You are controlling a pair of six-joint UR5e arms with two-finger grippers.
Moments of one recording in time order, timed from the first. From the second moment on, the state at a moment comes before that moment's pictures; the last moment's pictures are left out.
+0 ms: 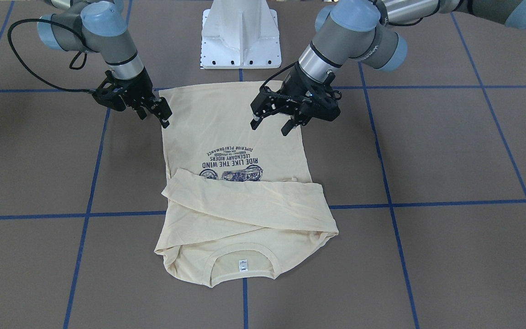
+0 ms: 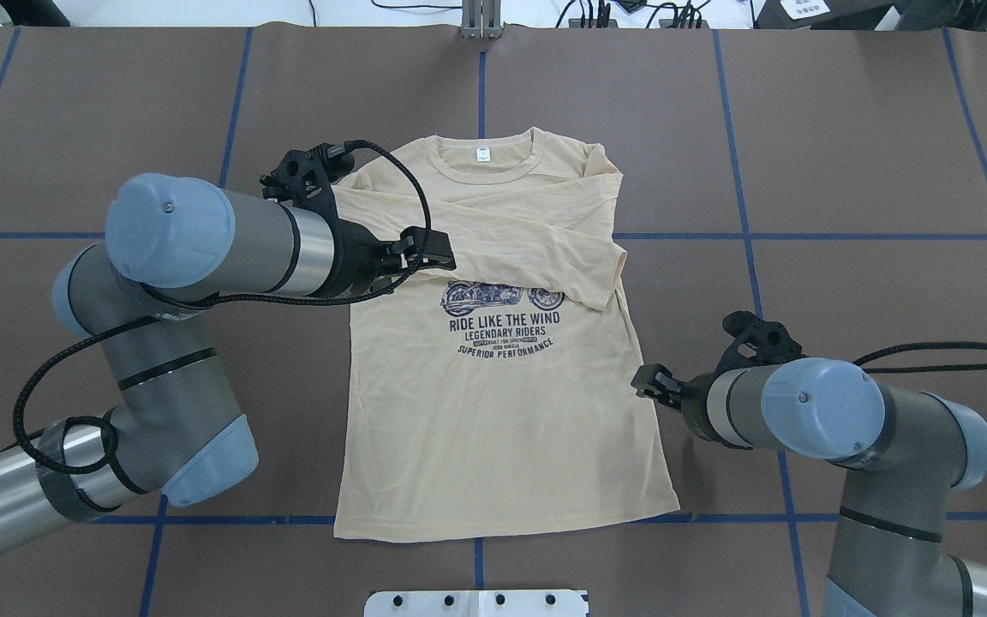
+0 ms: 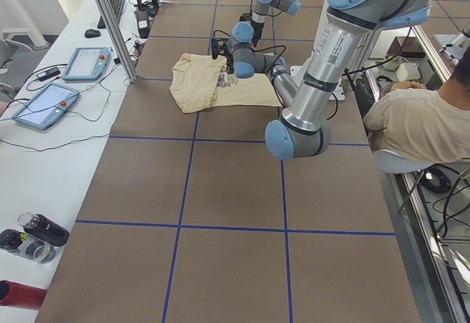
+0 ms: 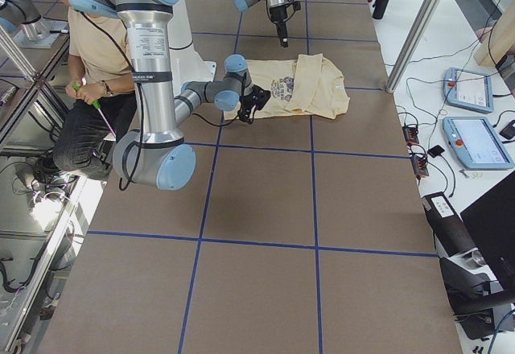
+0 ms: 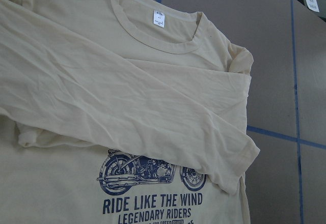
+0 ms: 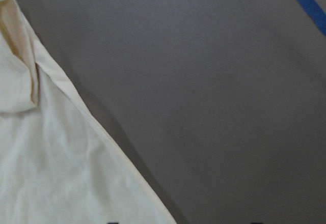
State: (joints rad) left arm -0.58 -2.09 -1.78 -2.17 -1.85 -1.53; right arm 0.36 -1.46 1.96 -1.17 1.65 1.91
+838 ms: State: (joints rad) left arm -0.58 -2.04 -1.87 -2.16 -1.84 -1.54; right arm 0.14 -1.55 2.06 -1.18 1.52 2.11
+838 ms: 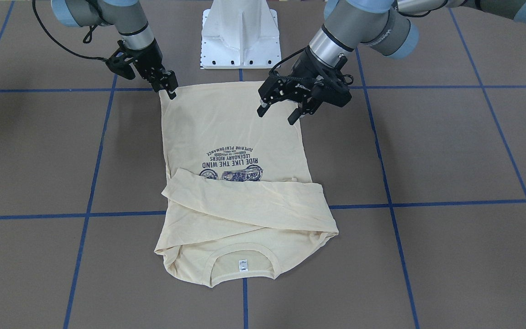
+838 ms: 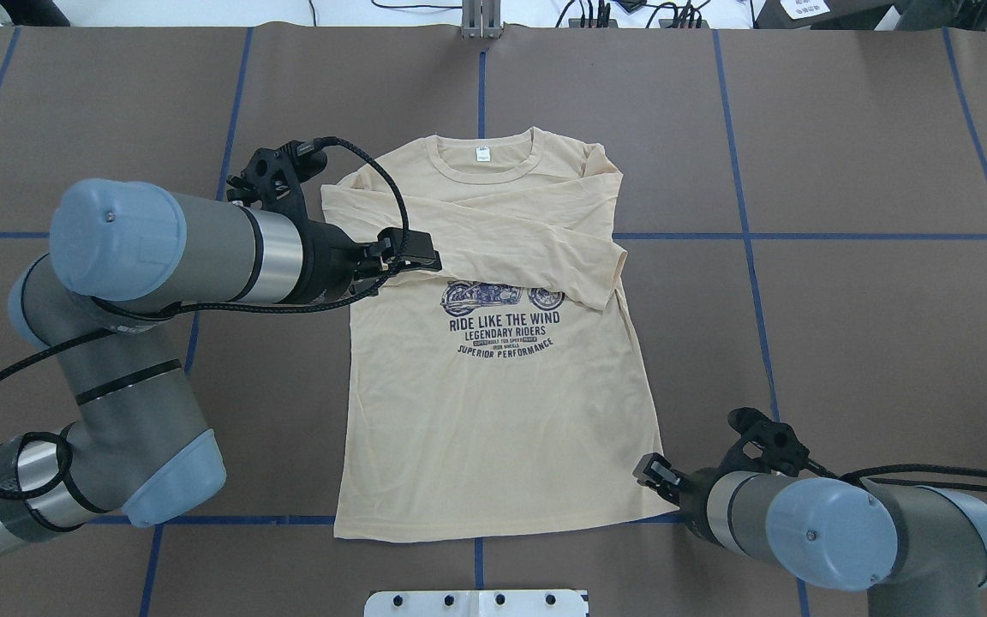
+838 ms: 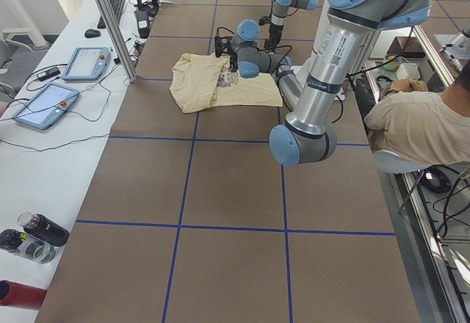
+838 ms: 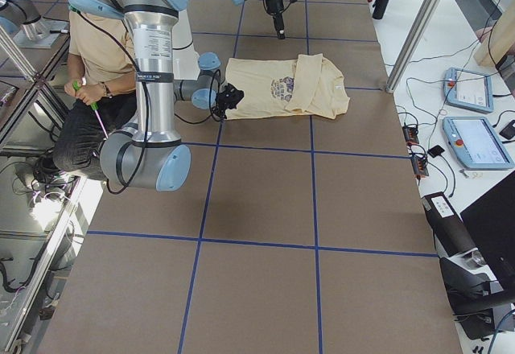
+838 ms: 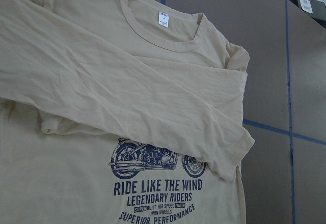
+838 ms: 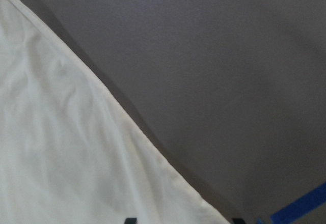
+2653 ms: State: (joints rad) left arm -0.58 -2.01 -1.88 -2.16 -1.83 -1.54; right arm 0.10 -1.57 2.07 -1.18 1.49 2.11
